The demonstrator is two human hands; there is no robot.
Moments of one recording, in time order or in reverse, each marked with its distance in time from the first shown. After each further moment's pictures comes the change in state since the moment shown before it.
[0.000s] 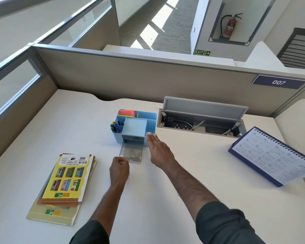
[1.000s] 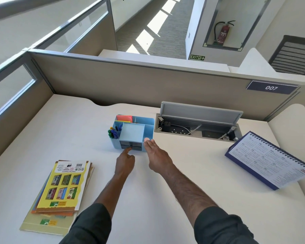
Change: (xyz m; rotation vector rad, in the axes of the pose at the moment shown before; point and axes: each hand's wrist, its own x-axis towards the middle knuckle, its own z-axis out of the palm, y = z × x) left_hand 0.026 0.044 0.022 0.168 -0.185 0.150; right_hand 0.001 0.000 -0.001 0.015 -0.075 0.051
